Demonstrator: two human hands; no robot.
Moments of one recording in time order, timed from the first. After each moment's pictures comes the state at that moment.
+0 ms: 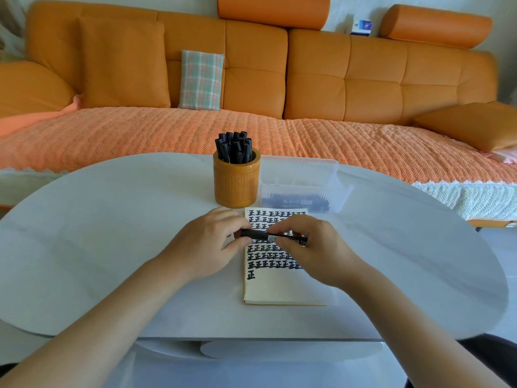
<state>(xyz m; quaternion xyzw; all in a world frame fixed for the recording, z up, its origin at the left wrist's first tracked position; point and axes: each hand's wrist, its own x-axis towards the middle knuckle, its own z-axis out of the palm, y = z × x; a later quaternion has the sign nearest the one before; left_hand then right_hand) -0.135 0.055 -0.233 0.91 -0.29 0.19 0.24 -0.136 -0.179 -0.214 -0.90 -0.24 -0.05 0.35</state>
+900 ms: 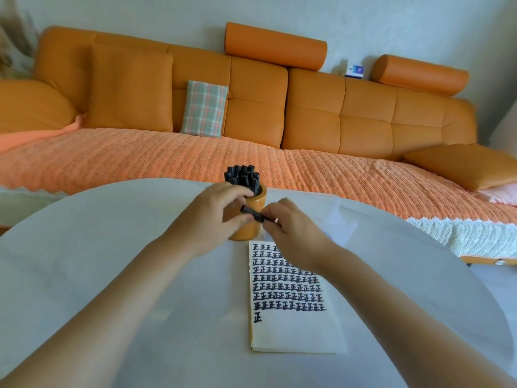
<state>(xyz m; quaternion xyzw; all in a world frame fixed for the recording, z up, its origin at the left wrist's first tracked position) -0.074 0.078 -0.183 0.87 -0.24 0.26 0.34 -0.075 -0.127 -0.171 -0.92 -0.27 -0.08 0.28</state>
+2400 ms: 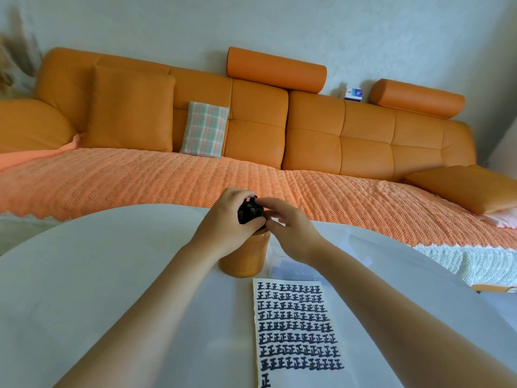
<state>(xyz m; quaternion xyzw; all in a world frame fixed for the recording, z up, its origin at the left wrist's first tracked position) 0.010 0.063 -0.184 0.87 -0.15 0.24 0.41 0.017 -0.112 -0.167 -0.87 -0.25 -0.06 0.42</state>
